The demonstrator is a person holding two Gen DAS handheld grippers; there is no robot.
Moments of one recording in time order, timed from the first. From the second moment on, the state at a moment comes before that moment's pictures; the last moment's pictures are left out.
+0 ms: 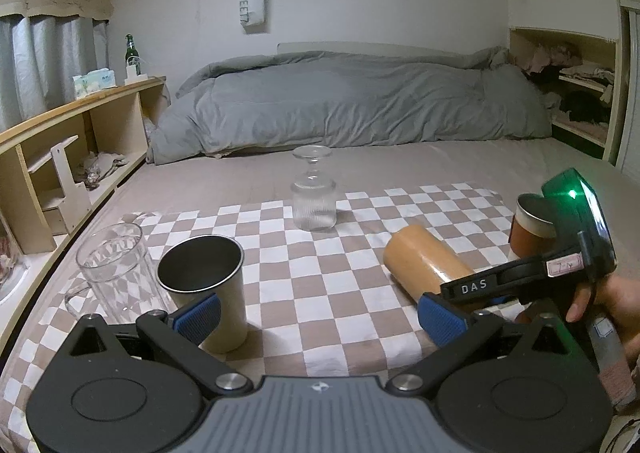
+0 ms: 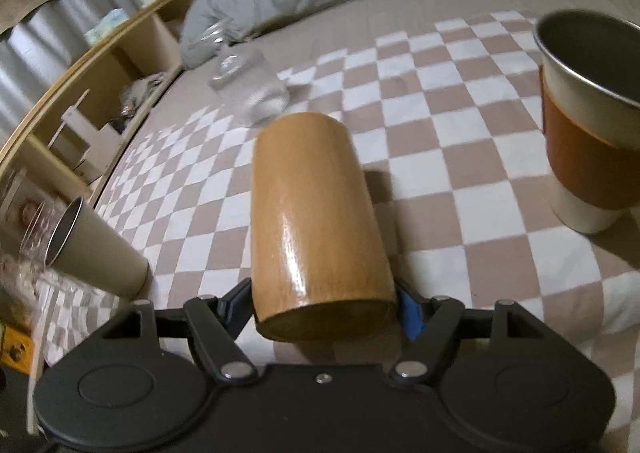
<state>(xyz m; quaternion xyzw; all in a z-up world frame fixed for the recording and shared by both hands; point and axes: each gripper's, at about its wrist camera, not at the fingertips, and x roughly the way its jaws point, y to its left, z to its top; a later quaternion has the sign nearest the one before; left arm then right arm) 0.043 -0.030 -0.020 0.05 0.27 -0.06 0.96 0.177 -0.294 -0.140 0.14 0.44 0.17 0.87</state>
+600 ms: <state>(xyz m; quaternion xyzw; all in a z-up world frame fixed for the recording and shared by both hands) 0.105 -0.070 -0.057 -0.04 0.37 -0.14 0.92 0.247 -0.282 -0.082 0.09 0.48 0.17 0.86</state>
